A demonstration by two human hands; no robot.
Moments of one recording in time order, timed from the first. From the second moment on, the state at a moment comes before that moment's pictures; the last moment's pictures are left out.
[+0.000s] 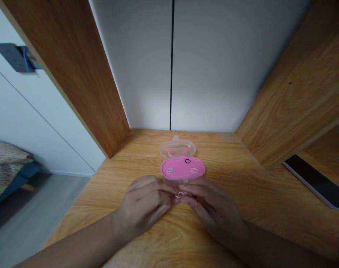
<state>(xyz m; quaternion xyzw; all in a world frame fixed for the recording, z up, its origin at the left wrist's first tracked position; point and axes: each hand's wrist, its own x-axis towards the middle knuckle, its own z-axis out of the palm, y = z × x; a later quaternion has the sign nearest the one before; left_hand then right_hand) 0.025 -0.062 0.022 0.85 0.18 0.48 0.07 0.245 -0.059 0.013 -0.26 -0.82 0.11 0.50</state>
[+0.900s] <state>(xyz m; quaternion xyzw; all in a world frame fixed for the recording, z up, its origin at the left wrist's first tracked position) 0.029 -0.061 0.026 0.85 0.19 0.49 0.08 0.244 -0.057 0.016 -0.25 -0.81 0.11 0.51</state>
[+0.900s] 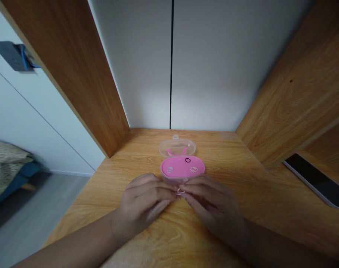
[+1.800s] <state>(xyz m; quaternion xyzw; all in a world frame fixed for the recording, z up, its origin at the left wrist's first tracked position) 0.028 -0.062 0.029 0.85 0.19 0.49 0.05 0.243 -0.056 0.024 -0.20 -0.82 0.13 0.51</state>
